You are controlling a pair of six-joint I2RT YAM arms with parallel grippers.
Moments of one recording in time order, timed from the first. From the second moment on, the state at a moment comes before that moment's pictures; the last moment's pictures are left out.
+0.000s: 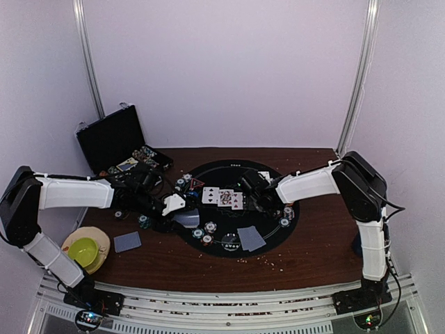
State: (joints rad) left arm -0.61 1.52 0.85 -0.26 0.49 0.83; right arm 0.78 2.11 1.36 -0.28 0.65 0.71
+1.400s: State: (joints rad) left arm -0.61 1.52 0.85 -0.26 0.48 0.82; right arm 0.77 1.99 1.32 -0.28 0.58 0.64
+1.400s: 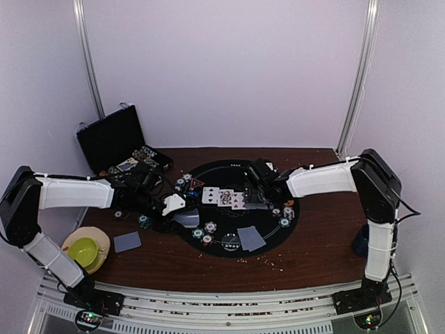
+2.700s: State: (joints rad) left arm -0.61 2.15 1.79 -0.46 0.34 0.77; right arm 0.74 1.48 0.86 -0.21 0.60 0.61
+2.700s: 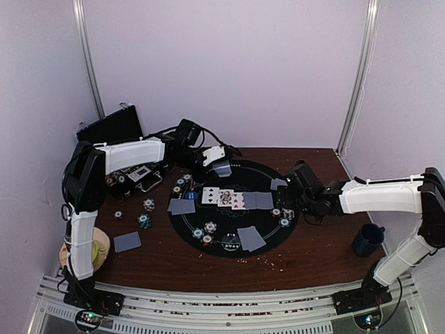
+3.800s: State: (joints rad) left arm -0.61 2.64 2.32 -0.45 0.21 0.84; right arm 0.73 1.47 0.82 -0.16 0.61 0.61
